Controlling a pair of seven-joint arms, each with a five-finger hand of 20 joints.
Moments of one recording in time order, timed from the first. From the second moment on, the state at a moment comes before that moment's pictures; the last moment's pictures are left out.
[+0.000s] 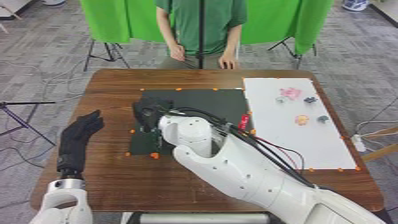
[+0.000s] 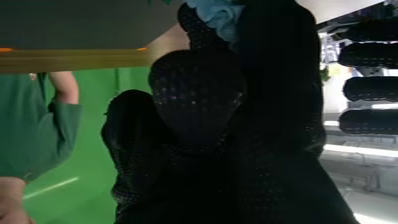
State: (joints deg) left arm 119.8 -68.8 -95.9 -111.9 66.0 14.8 12.6; right arm -54.3 -82.8 29.3 -82.6 -134.1 -13.6 16.9
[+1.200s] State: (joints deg) left arm 119.9 -69.3 -95.9 -112.0 66.3 14.3 12.9; right arm -53.1 -80.4 28.8 -85.3 -137.0 -17.1 14.4
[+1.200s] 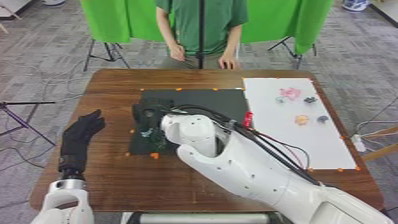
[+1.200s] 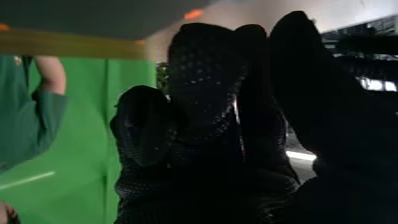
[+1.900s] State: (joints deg) left arm 121.5 -70.5 -96.3 -113.4 67.9 13.7 13.6; right arm -72.8 -65.8 69.4 -118.9 -96.9 1.1 -1.4
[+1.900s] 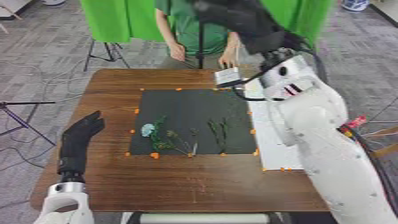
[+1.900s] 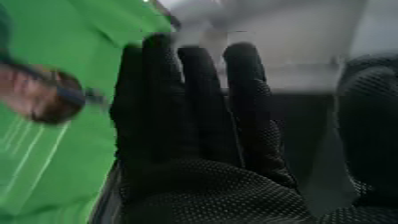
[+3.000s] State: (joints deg) left arm 122.6 -71.1 -94.6 -116.3 74.1 8.8 13.1; right arm -124.3 -77.0 93.1 -121.6 -65.9 -0.4 -12.7
